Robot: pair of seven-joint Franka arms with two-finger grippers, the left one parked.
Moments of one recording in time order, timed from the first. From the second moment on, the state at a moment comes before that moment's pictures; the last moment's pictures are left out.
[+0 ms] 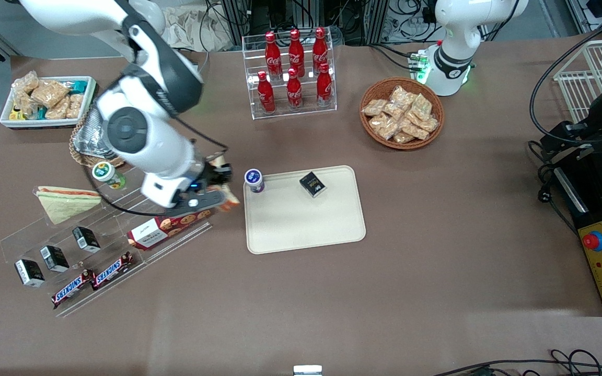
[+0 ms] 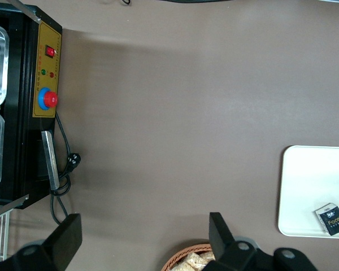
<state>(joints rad) -0.06 0.34 0.65 -1.67 -0.04 1.92 0.30</state>
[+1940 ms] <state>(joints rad) 0.35 0.85 0.40 -1.52 -0.37 2.64 -0.81</state>
